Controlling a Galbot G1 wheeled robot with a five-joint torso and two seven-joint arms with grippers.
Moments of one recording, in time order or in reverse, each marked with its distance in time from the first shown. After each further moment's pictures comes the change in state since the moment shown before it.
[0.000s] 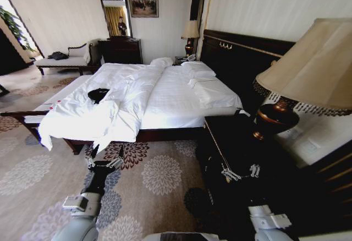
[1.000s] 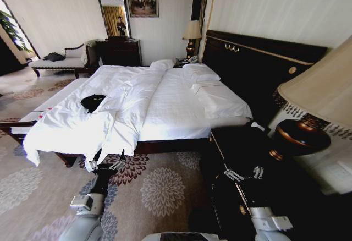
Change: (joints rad) left arm -0.024 -0.032 0.016 0.065 0.016 -0.008 -0.006; right arm 0.010 0.008 0.016 -0.022 -0.008 0.002 0.065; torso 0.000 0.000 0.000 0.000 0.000
